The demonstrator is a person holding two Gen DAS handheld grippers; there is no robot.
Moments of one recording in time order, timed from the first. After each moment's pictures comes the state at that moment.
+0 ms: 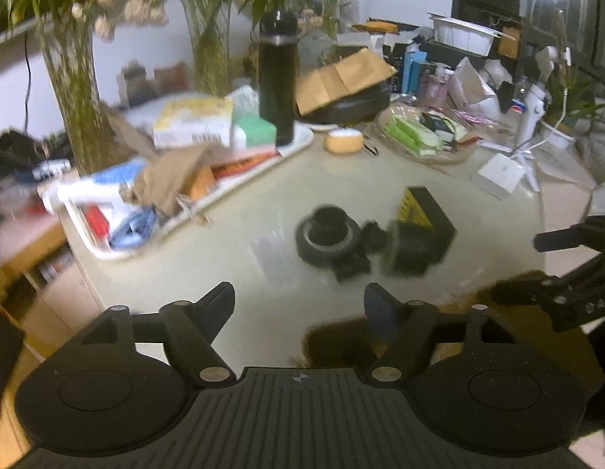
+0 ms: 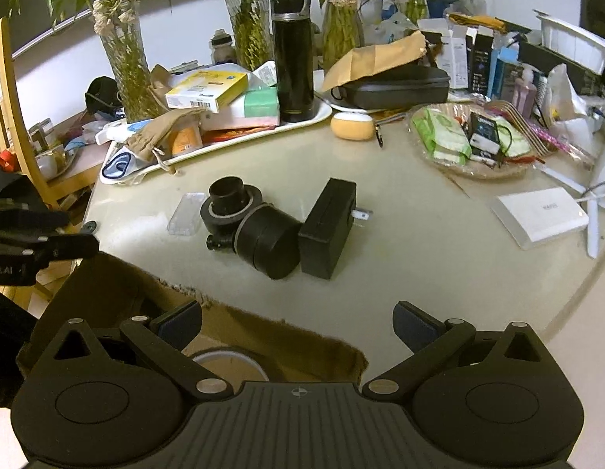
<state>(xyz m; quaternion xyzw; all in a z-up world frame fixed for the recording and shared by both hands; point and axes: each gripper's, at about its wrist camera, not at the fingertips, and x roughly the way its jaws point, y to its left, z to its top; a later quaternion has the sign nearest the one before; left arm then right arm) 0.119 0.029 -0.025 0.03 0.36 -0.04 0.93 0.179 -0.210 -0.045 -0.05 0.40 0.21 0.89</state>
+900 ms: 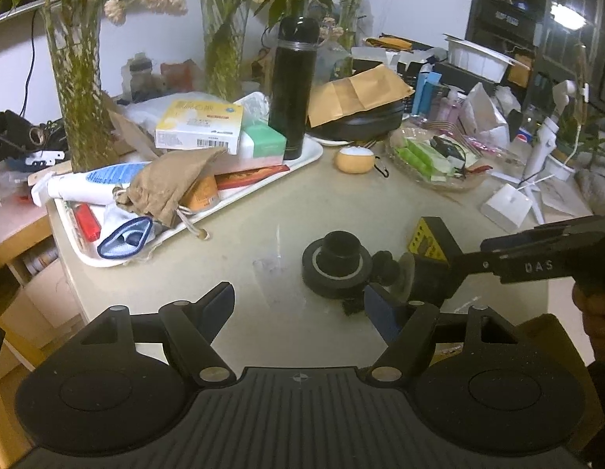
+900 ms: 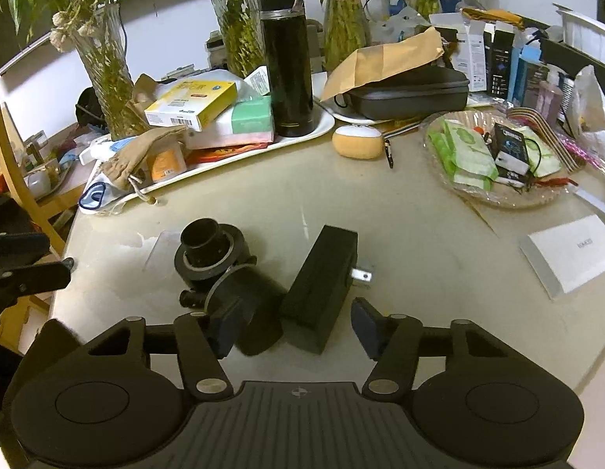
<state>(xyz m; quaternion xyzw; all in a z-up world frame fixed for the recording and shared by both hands) 0.146 0.052 -0.032 -0.03 0.35 -0.05 0.93 0.257 -0.198 -0.056 -0.03 0.41 0.22 0.89</state>
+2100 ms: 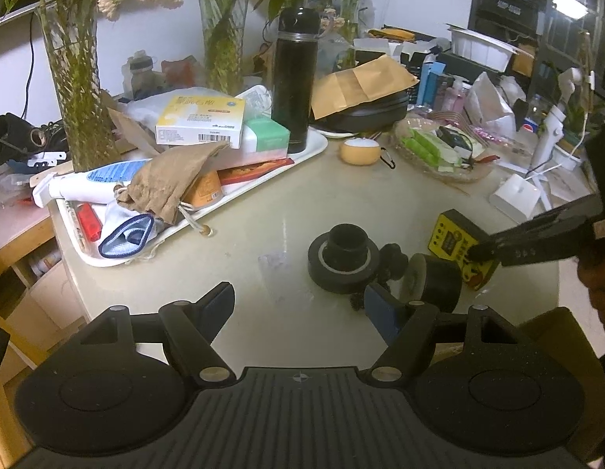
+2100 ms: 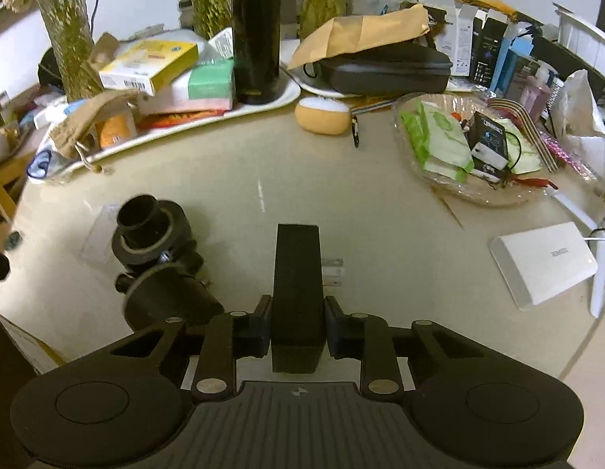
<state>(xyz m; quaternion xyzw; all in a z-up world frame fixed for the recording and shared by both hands) 0.151 0.048 -0.037 -0.01 0.36 -0.05 0.93 0.284 -0.197 -0.073 -0.10 0.46 0.18 0.87</state>
